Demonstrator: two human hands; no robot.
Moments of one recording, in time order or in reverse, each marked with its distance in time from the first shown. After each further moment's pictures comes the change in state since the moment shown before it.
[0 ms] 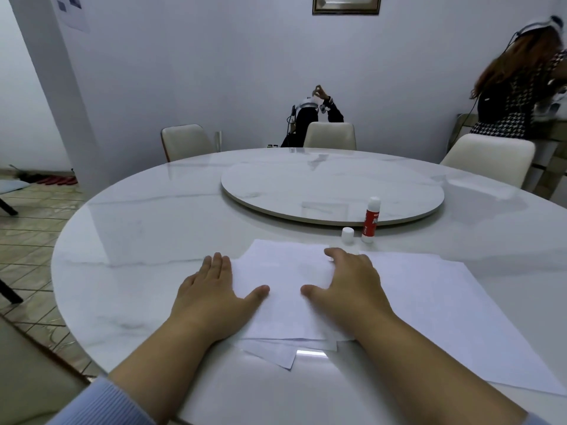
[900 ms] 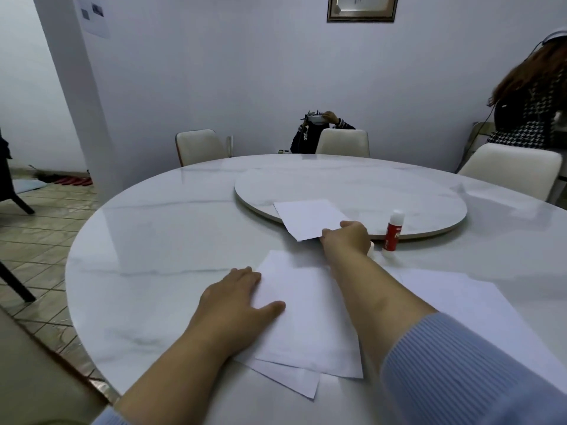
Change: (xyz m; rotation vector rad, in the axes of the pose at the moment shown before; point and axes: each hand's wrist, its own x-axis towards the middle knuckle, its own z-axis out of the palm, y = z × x) left_hand 0.002 0.000 -0.010 -0.271 0.083 0.107; right_hand 0.115 -0.042 0.016 0.753 0.168 0.489
